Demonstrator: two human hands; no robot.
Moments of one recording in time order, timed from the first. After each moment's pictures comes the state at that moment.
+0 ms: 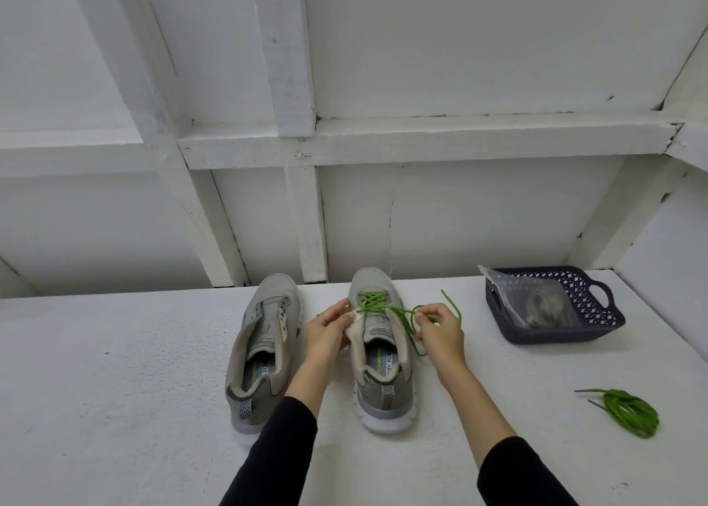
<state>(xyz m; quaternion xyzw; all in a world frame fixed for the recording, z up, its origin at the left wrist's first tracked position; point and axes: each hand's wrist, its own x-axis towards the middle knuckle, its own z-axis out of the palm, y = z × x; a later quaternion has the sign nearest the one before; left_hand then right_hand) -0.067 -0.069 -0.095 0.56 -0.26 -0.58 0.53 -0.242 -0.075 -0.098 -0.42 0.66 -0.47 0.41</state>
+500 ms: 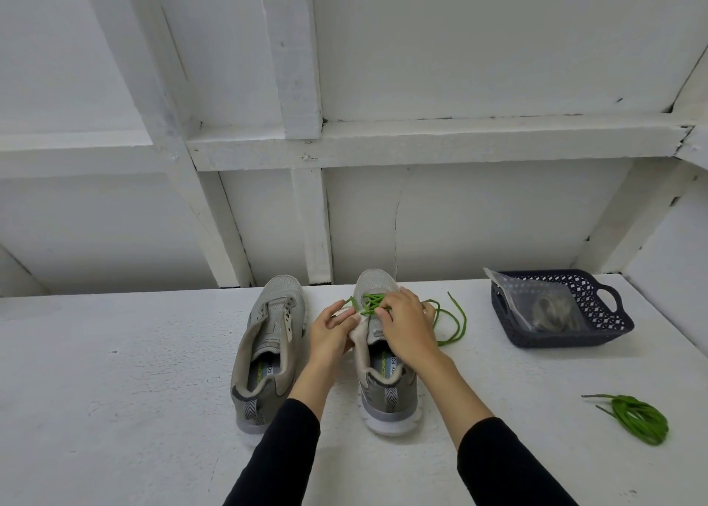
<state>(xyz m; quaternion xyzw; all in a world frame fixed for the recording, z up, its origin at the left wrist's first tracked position) -0.066 -0.067 -0.096 0.57 -0.26 -0.56 0.54 -0.200 -0.087 -0.076 -0.73 0.61 -0.23 0.20</state>
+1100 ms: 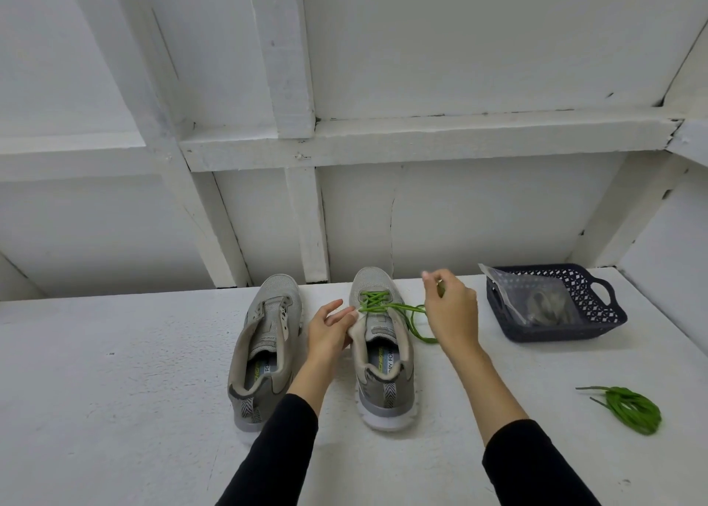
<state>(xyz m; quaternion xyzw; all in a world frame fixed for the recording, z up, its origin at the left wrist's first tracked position) -0.067 -0.069 -0.099 0.58 -0.26 -0.55 0.54 -0.249 -0.087 -0.057 -0.59 0.65 -0.44 0.17</state>
